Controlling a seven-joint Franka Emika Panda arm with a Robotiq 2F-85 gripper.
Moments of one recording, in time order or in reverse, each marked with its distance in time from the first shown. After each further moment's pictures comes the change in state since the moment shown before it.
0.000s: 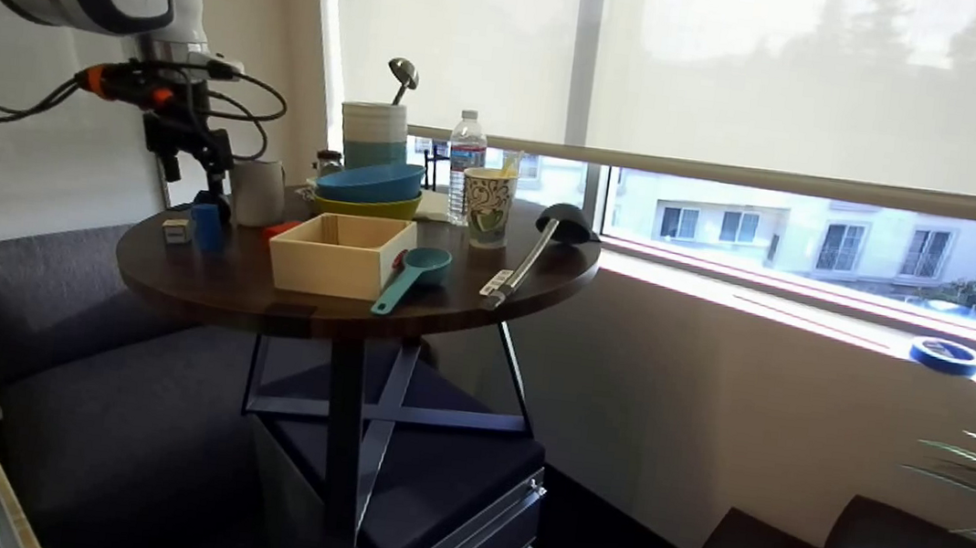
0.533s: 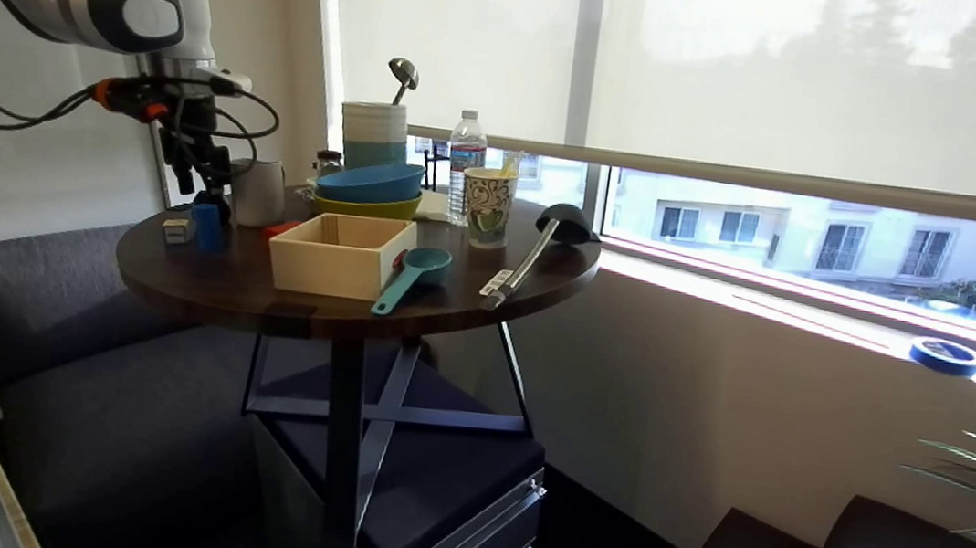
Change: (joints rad) arm -0.001 0.062 0.009 0.010 0.002 0.052 0.166
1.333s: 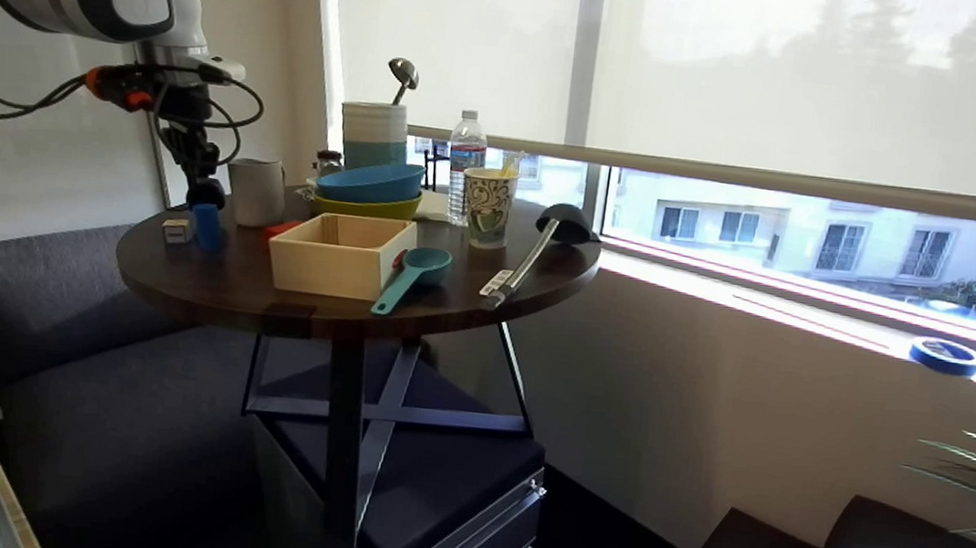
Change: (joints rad) arm -0.001 -0.038 0.015 0.002 0.000 0.003 0.115
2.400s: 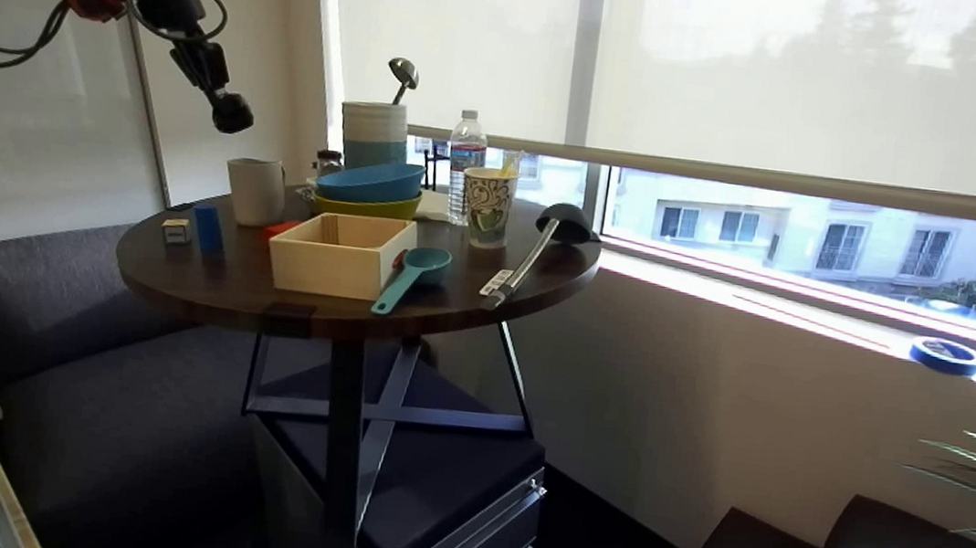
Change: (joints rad) arm -0.134 -0.162 0.098 0.148 -0.259 -0.130 0.175
